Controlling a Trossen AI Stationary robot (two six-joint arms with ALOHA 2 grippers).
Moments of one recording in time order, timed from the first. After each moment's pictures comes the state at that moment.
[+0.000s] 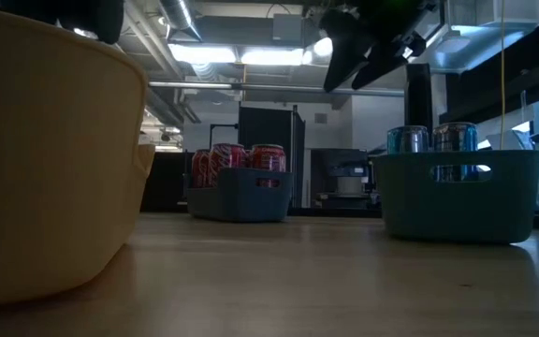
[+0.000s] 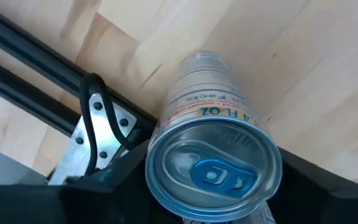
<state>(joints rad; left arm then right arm) 0.03 1.08 0.84 -1.47 -0.03 -0.60 0.26 1.61 1.28 -0.81 0.93 0.75</state>
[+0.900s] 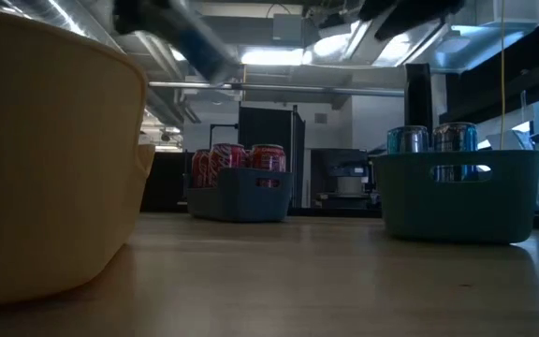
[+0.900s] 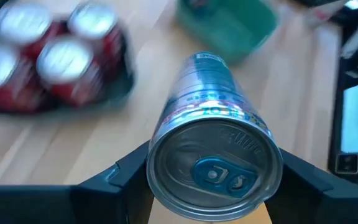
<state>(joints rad) 0.03 1.12 1.24 -0.95 -0.03 -0.41 0.53 1.51 1.30 -0.85 0.84 0.78</state>
